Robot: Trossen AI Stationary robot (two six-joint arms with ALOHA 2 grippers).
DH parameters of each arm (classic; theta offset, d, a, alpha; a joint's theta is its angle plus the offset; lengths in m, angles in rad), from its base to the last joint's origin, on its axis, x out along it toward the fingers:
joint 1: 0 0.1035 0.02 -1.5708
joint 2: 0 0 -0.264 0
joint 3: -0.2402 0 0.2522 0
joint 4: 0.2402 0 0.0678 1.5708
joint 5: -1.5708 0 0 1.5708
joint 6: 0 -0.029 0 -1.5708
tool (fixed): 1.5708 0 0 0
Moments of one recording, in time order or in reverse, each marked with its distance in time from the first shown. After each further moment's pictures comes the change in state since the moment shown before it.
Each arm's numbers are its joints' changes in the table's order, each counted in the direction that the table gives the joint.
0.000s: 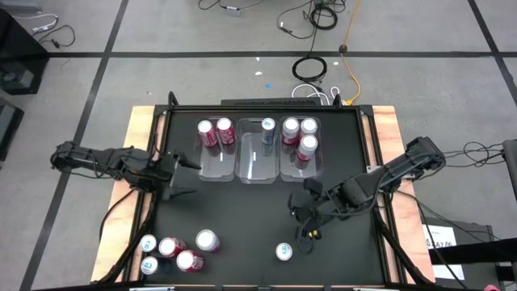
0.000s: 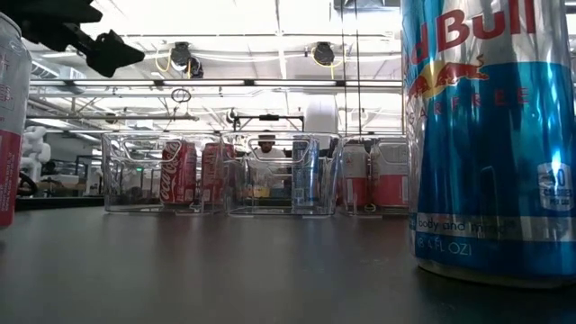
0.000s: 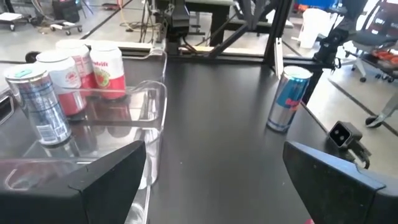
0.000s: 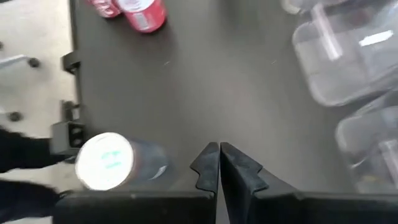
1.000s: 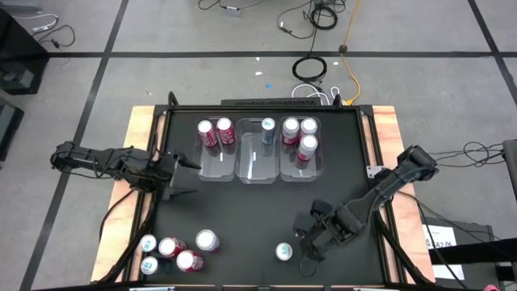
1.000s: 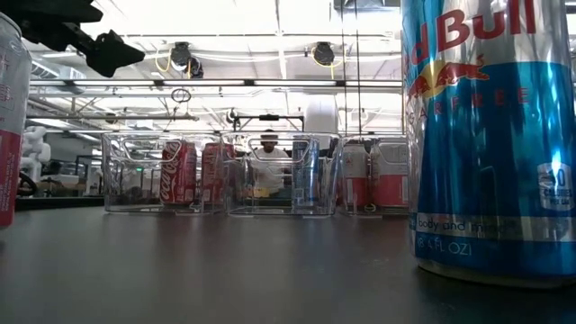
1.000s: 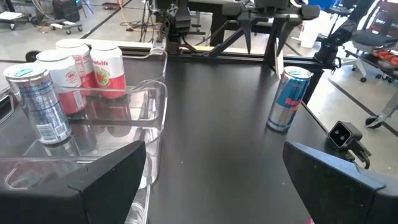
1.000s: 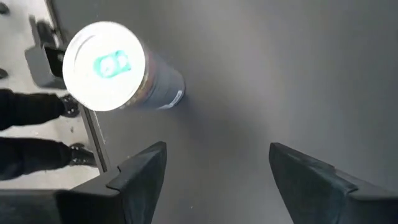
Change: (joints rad) left arm 0.000 0.000 0.000 0.001 0.000 0.003; right arm 0.141 0.126 0.006 0.107 0.102 -0.242
